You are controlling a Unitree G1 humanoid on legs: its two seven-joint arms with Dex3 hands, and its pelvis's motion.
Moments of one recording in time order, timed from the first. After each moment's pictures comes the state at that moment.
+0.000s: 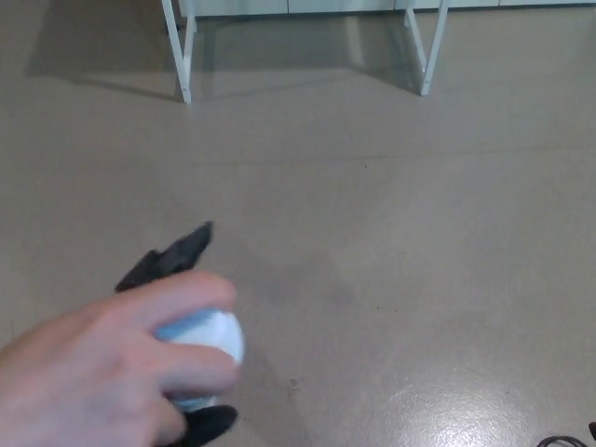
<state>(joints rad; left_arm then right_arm) 0.37 0.47 -0.10 -0.39 -0.07 -0.34 -0.26 -0.09 -0.35 -0.07 1.27 -0.15 -0.42 -0.21</state>
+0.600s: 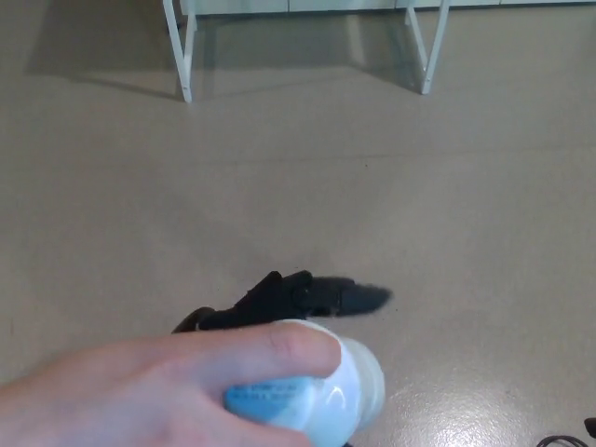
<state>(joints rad) 0.33 0.42 -0.31 -0.66 -0.12 -0.08 -0.29 -0.12 -0.37 -0.04 1.28 -0.16 -0.39 -0.19</state>
